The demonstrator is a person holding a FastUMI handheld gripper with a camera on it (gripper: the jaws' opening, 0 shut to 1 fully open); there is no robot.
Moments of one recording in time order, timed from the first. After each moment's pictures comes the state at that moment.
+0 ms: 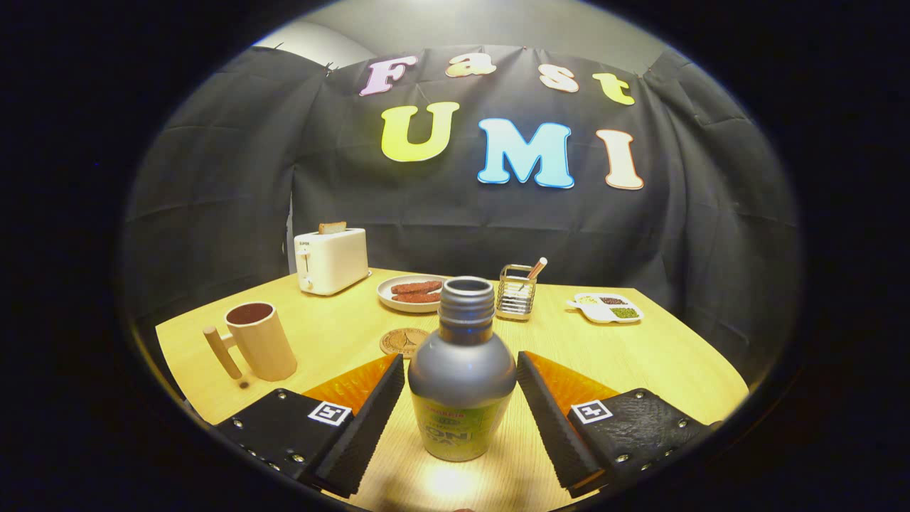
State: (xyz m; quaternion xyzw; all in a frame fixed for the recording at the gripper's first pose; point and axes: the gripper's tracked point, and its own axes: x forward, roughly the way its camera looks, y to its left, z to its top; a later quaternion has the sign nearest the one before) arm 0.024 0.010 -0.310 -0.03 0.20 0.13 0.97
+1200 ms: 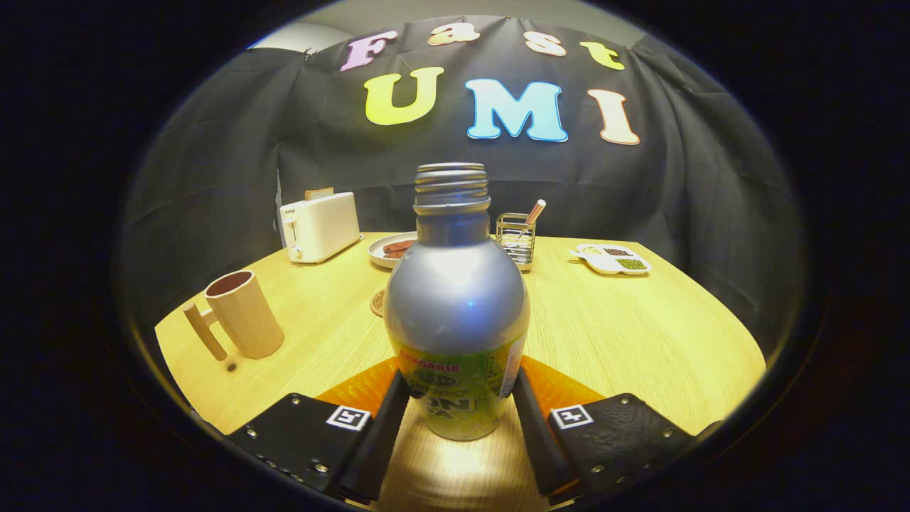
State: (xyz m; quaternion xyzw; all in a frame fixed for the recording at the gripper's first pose) arm 0.019 0.008 -0.360 -0.02 0.27 0.11 0.95
